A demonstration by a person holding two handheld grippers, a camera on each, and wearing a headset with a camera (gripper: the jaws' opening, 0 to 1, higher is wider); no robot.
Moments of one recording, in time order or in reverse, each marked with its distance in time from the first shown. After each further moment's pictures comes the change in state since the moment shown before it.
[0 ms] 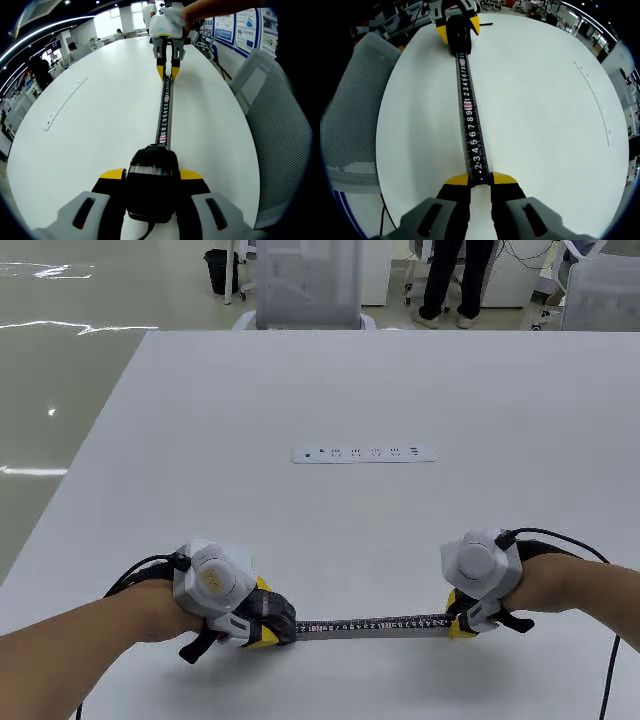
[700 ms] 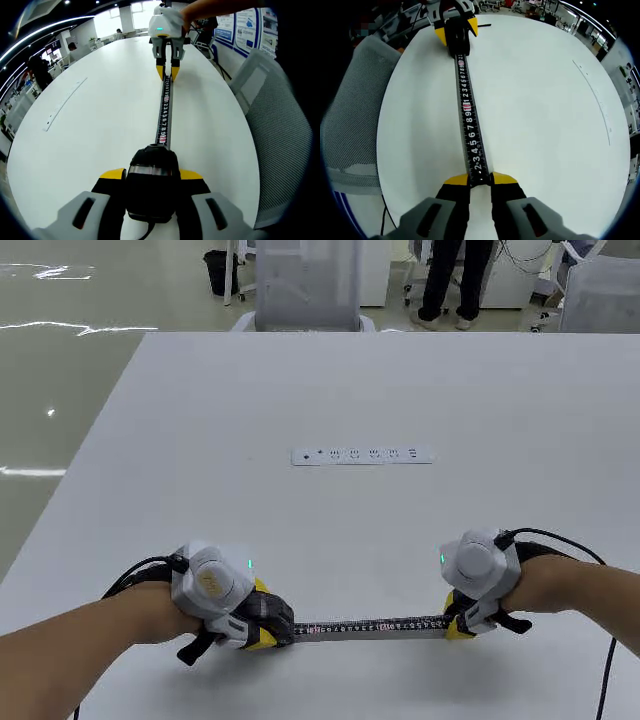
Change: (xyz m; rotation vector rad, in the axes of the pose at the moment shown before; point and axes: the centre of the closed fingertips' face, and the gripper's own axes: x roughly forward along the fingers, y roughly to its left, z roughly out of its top) left arm 0.001 -0.001 0.001 0.003 0.004 -0.002; right arm 0.001 0.000 -0.001 0.015 -0.012 0.009
